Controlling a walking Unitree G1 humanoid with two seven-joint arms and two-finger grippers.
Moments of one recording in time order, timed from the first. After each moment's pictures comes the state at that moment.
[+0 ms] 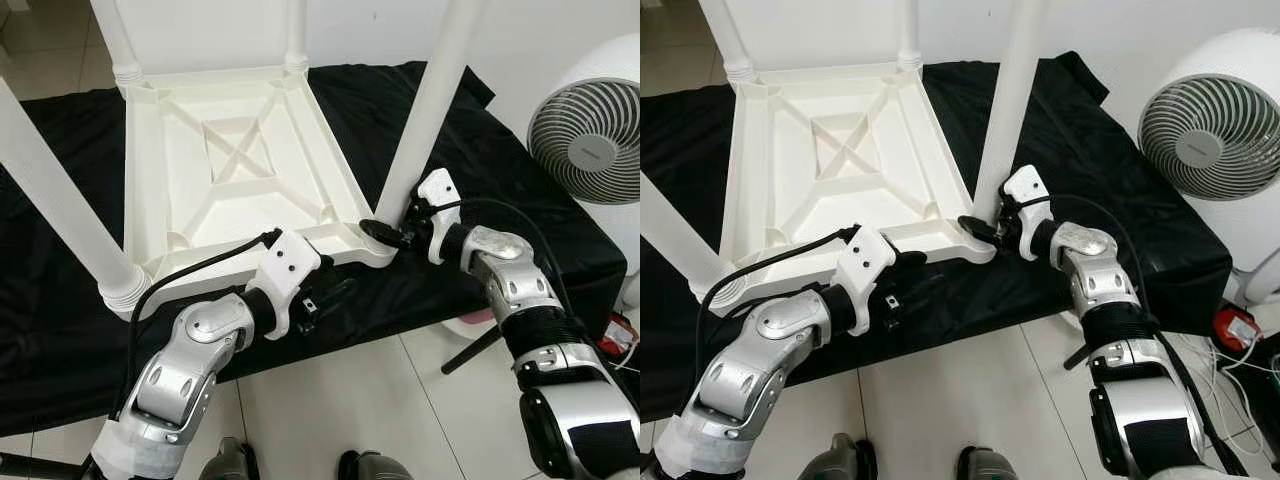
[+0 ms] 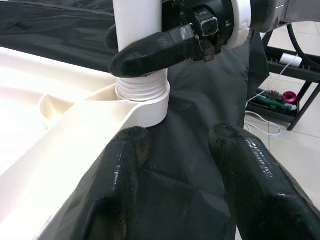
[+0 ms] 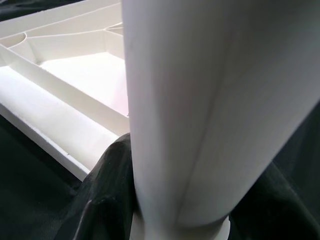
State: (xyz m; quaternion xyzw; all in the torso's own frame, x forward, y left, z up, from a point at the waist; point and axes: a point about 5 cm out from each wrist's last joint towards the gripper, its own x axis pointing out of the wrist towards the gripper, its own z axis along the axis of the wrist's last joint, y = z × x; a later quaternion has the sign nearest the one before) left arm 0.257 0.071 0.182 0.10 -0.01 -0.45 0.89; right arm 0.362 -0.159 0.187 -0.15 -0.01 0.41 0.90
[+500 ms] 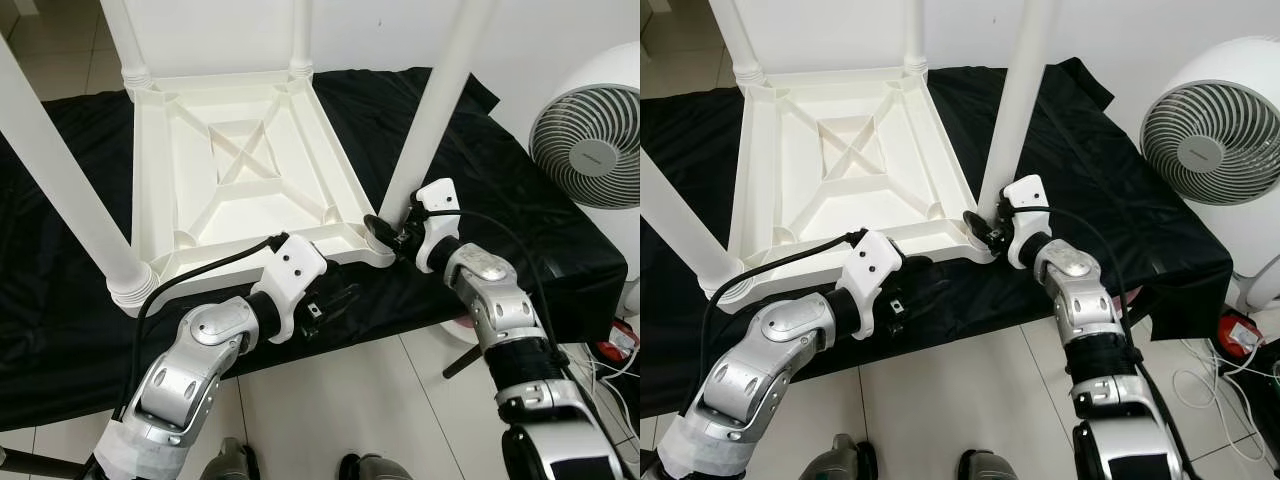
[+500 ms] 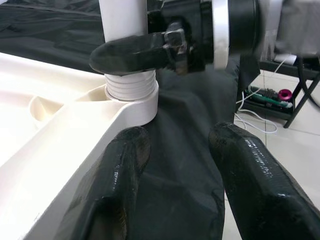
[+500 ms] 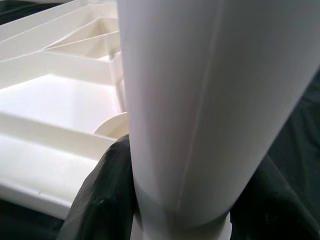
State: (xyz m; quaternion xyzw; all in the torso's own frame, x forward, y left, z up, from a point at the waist) left arm 0.255 0.067 0.181 0.10 0.00 -0.46 0.88; right arm 0.344 -0.138 0.176 -0.06 -0.02 0.22 0.97
